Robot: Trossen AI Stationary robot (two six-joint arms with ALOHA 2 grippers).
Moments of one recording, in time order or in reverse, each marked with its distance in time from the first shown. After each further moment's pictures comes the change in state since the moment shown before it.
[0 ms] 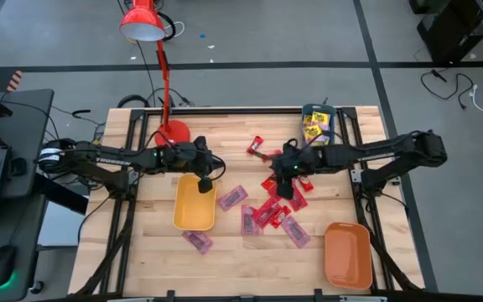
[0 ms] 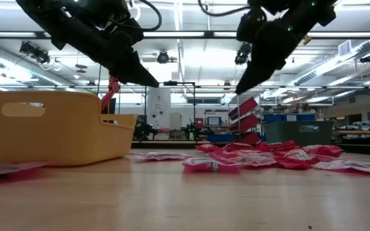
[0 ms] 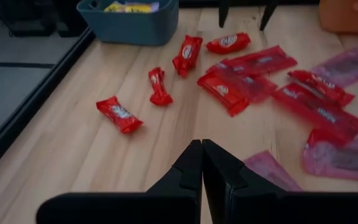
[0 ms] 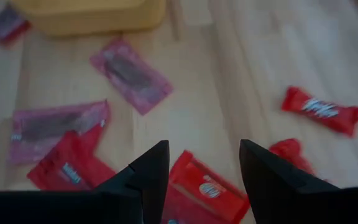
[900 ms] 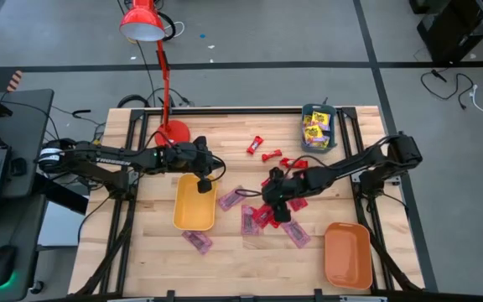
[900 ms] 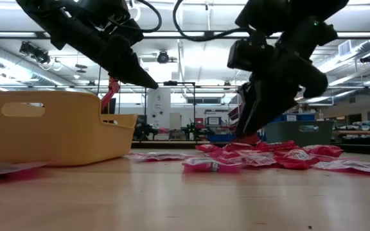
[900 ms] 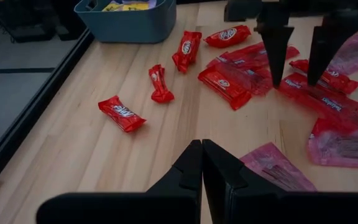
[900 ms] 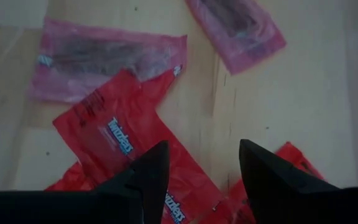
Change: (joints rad) left arm 0.000 0.000 0.000 -0.011 -0.004 0.051; right arm 0.172 0.276 0.000 0.114 -0.024 -0.070
